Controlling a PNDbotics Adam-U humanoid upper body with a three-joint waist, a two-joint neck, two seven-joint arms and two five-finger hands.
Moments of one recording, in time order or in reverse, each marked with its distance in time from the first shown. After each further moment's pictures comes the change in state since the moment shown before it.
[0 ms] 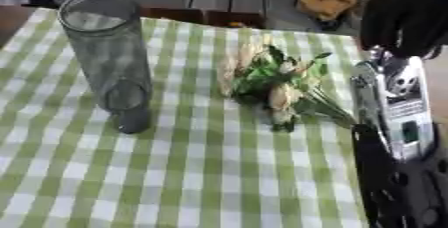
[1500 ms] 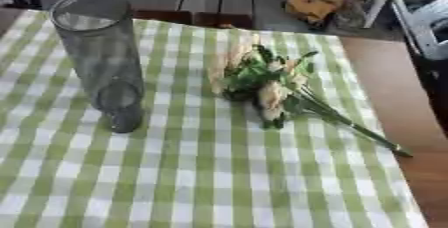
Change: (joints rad) left arm 0.017 0.010 -0.012 0.000 0.006 0.009 -0.015; right arm -0.230 -0.533 0.199 0.546 0.503 0.088 0.486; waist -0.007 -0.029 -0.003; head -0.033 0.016
